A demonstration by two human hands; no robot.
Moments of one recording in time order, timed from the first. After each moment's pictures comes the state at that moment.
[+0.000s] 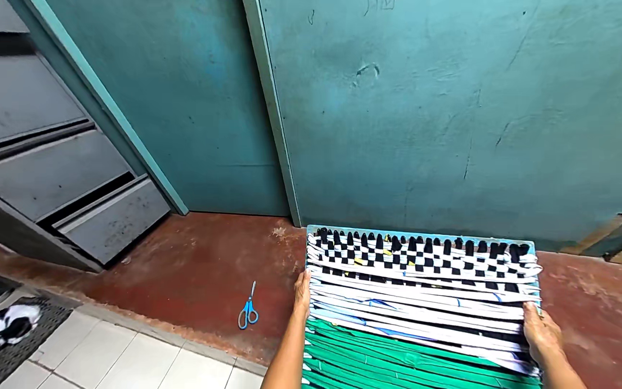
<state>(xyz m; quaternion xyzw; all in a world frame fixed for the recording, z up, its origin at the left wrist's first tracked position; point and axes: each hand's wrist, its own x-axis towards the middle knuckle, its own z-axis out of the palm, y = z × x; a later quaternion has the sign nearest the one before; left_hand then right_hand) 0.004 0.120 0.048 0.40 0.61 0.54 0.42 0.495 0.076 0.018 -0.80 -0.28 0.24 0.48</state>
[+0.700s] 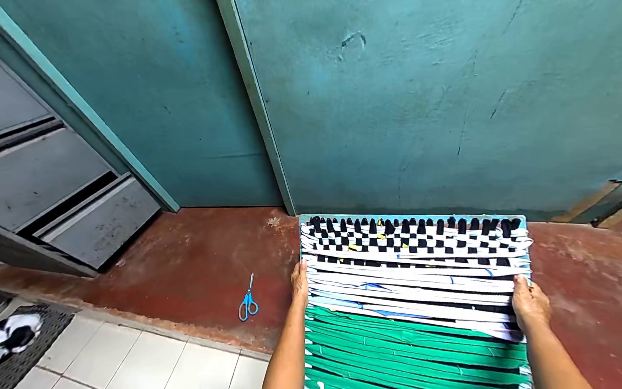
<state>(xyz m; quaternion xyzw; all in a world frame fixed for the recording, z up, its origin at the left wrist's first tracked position) 0.005 0.124 0.038 0.43 0.64 0.52 0.38 0.488 0.075 0.023 -0.83 -0.27 0.20 0.44</state>
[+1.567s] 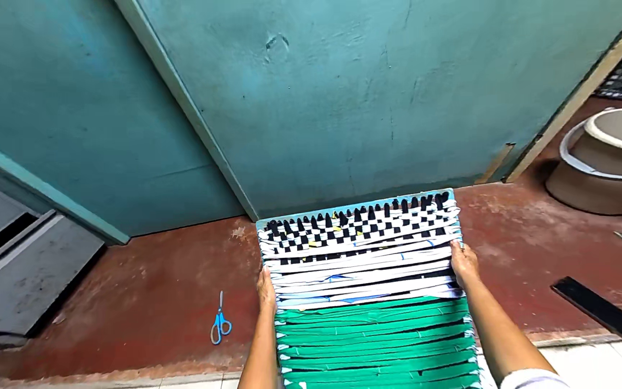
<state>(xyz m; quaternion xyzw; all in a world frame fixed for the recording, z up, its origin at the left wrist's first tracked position) 0.013 0.122 0.041 0.42 0.65 0.52 0.35 0.491 0.065 0.023 -0.81 -0.25 0.24 0.48</state>
